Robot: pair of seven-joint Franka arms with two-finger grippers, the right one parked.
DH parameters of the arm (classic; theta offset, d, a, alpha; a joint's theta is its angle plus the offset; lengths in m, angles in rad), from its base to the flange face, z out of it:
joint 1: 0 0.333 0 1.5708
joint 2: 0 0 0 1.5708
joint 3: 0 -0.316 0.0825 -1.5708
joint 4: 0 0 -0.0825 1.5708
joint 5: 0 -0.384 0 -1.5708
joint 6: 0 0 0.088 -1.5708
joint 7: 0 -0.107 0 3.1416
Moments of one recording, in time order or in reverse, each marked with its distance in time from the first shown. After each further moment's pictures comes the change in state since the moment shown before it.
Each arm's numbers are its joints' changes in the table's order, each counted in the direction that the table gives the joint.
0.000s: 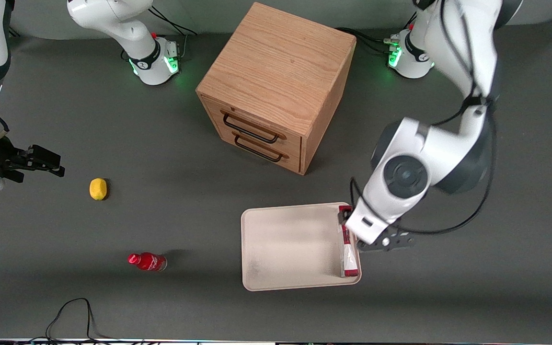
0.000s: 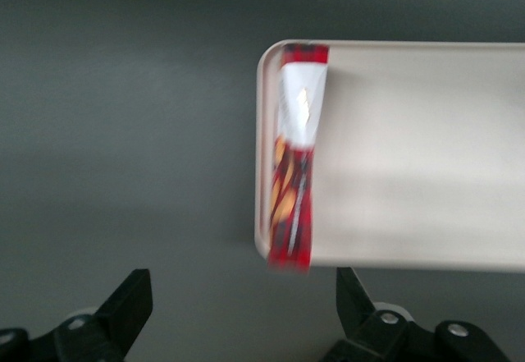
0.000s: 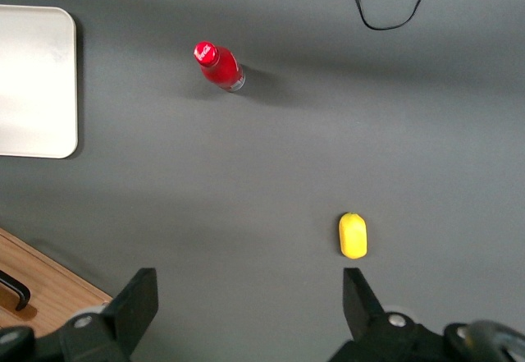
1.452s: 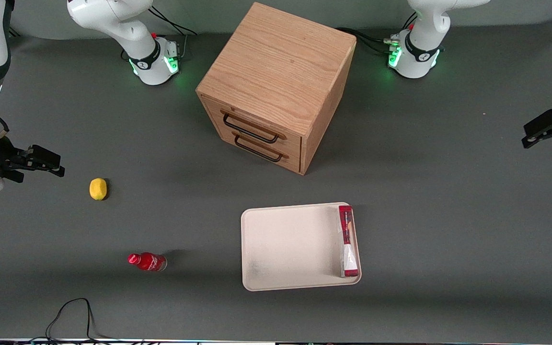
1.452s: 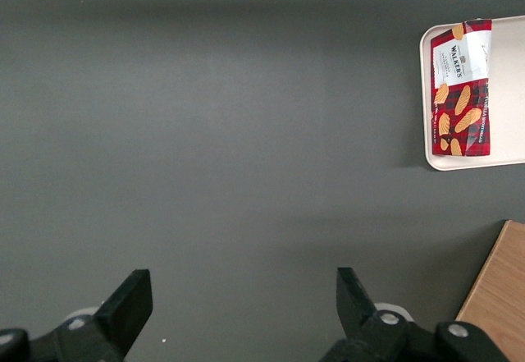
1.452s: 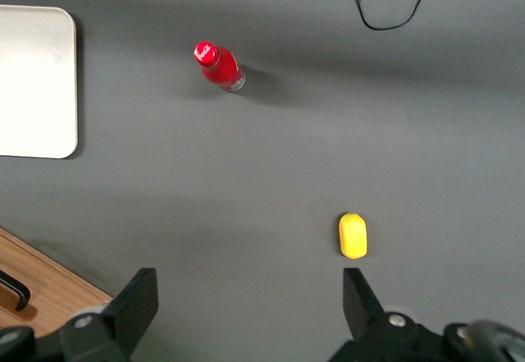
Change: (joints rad) arm 0.437 0.563 -0.006 -0.384 0.035 -0.091 -0.578
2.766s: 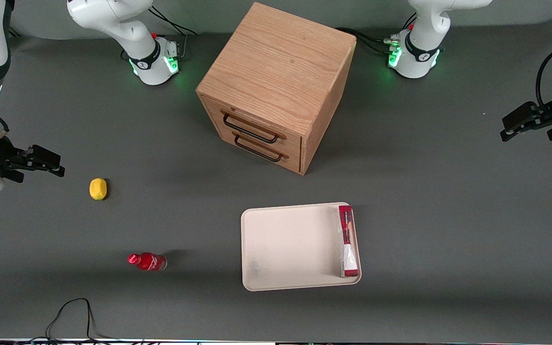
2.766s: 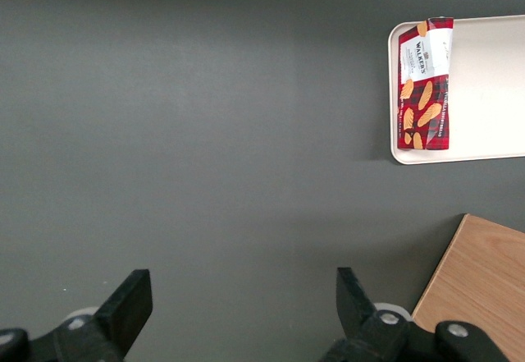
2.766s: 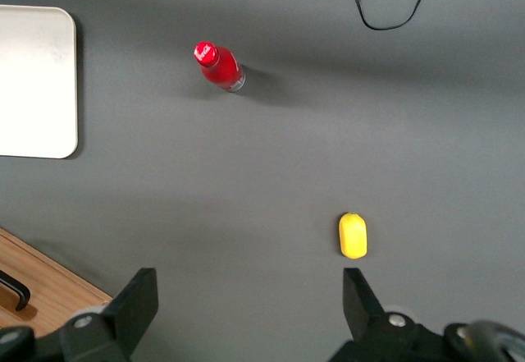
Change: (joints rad) arm -0.098 0.040 -0.060 -0.021 0.048 -0.032 0.079
